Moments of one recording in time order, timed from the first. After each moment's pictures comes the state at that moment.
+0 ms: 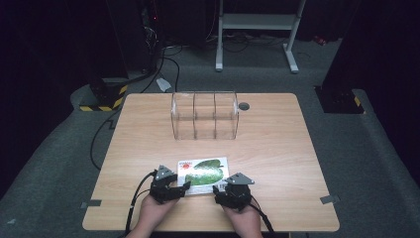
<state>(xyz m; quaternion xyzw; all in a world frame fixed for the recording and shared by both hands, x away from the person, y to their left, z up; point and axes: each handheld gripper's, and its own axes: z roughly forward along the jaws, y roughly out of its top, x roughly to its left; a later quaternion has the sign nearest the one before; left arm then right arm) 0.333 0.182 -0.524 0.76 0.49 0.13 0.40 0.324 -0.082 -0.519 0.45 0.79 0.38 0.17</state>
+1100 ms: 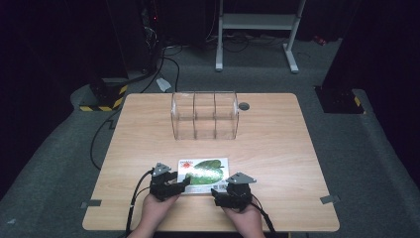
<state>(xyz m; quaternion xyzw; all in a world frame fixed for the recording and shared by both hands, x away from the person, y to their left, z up) 0.338 0.185 -0.519 0.72 0.52 0.12 0.43 0.326 -0.086 -0.520 0.43 0.80 0.39 0.13</state>
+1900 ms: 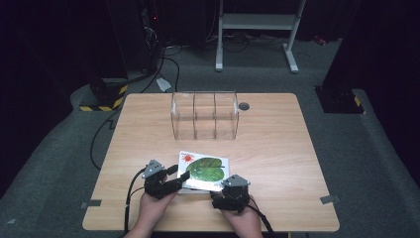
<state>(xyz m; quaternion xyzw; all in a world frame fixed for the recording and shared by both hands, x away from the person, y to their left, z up) 0.326 0.190 -0.486 0.69 0.48 0.13 0.52 0.321 -0.077 -0.522 0.43 0.81 0.36 0.17</state>
